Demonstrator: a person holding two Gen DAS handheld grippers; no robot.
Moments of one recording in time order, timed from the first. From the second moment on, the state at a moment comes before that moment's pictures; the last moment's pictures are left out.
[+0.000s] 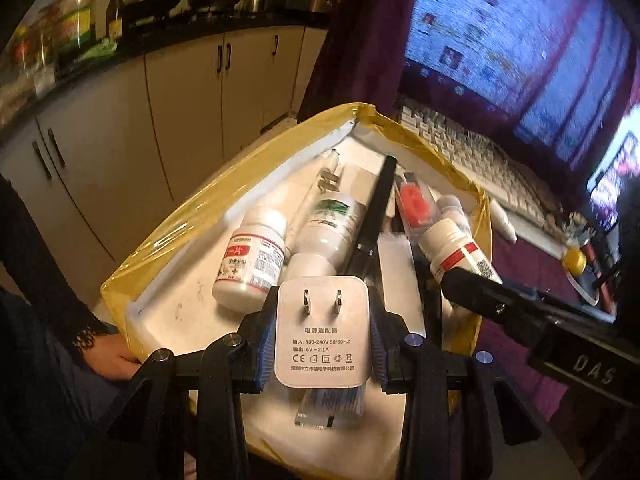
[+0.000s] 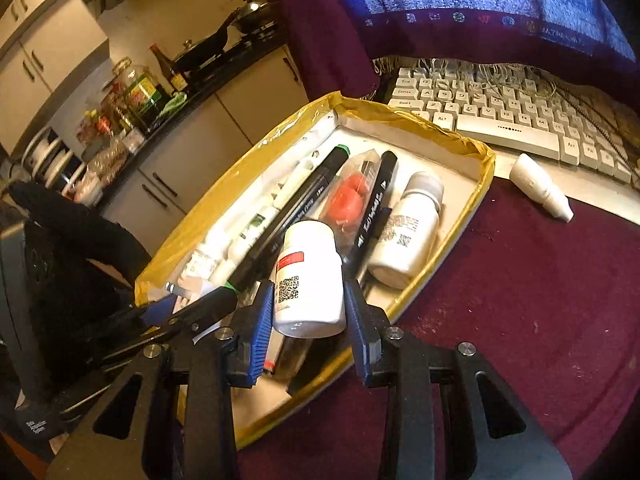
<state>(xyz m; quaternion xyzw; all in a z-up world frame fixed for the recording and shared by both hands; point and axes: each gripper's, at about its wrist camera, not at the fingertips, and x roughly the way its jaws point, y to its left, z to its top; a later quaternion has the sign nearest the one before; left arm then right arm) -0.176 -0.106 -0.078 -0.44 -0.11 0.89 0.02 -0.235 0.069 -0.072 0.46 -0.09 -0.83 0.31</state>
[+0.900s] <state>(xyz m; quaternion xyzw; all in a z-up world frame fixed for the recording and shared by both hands) -0.163 -0.098 -0.073 -0.41 -0.04 0.91 -0.01 -0.223 0.098 -0.058 0.42 -0.12 -0.86 0.28</state>
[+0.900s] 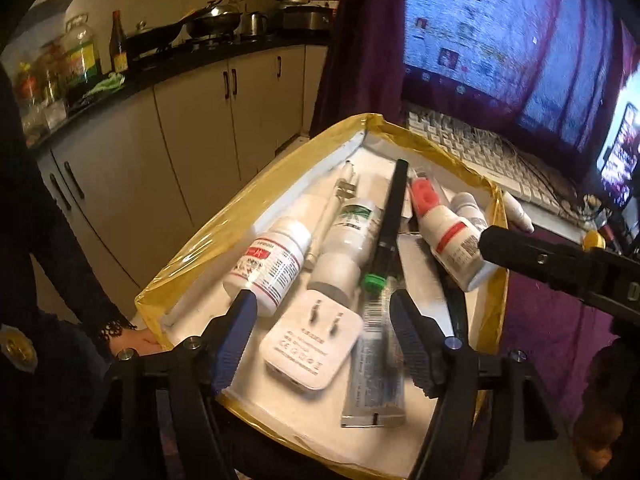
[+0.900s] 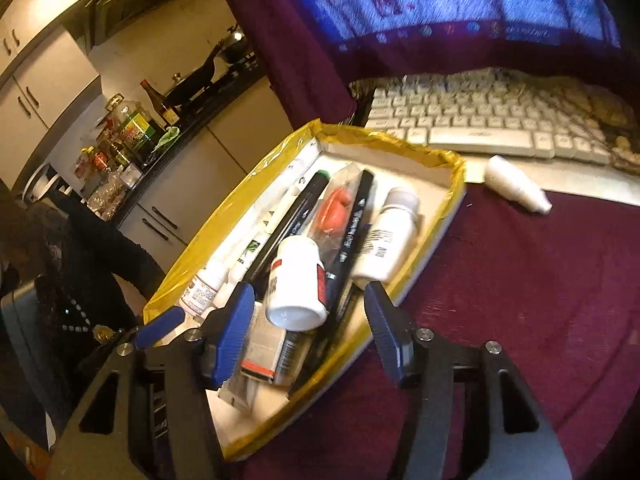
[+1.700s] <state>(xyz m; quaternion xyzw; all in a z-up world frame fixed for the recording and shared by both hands) -0.238 0.064 -0.044 -0.40 0.02 0.91 0.15 -0.259 0.308 -0.056 0.40 -0.07 -0.91 0.04</state>
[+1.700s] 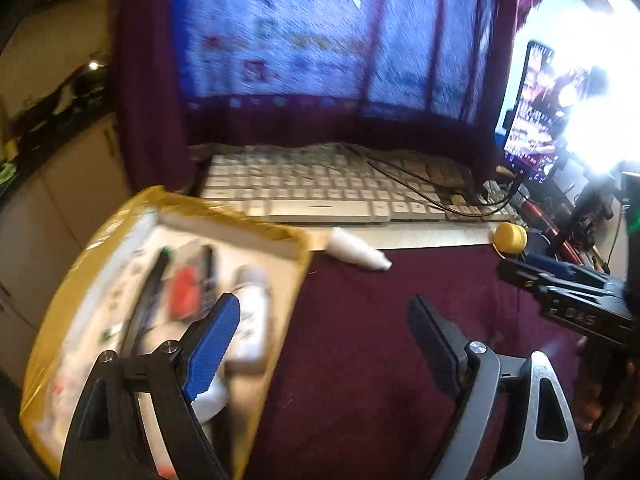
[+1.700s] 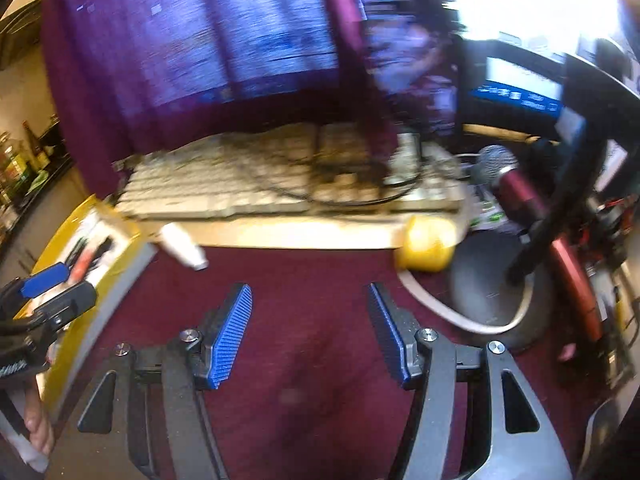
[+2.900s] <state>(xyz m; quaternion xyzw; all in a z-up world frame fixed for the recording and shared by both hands) -0.294 0.090 -0.090 -0.51 -0.05 0.85 0.15 -0.268 0.318 -0.079 0.41 -0.04 -0.91 -0.02</state>
